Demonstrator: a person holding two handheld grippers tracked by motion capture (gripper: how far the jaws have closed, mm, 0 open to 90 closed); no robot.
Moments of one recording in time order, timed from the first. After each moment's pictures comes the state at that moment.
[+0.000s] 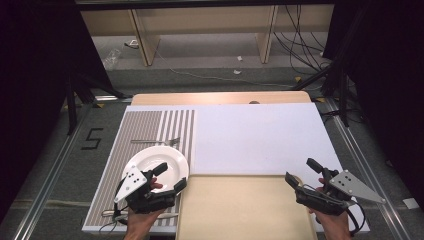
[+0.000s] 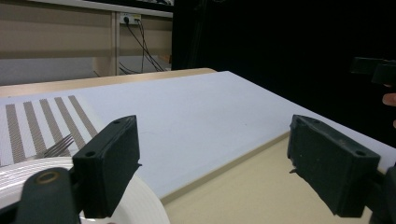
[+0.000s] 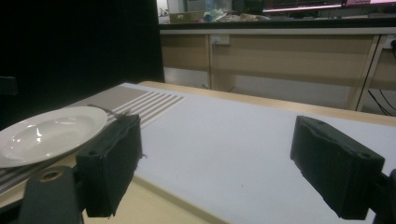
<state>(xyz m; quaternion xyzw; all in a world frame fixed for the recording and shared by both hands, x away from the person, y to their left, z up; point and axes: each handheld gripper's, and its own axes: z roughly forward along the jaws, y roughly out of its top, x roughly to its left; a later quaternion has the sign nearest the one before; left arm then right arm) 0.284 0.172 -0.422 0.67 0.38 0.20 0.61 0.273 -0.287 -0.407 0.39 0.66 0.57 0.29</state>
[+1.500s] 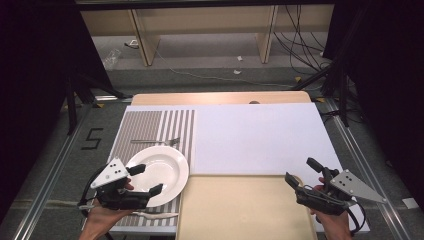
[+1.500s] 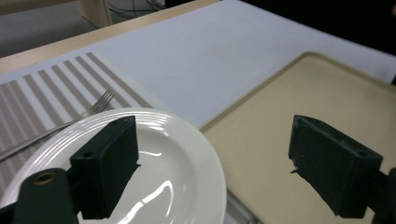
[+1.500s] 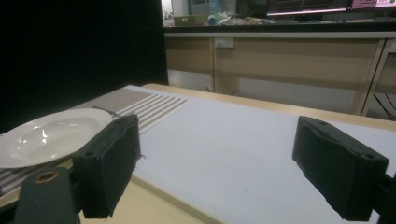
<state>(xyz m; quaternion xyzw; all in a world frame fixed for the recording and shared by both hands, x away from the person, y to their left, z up) 0.284 0.225 -0.379 0.79 0.35 0.17 0.47 0.272 -0.288 -0.406 0.38 0.66 0.58 0.29</state>
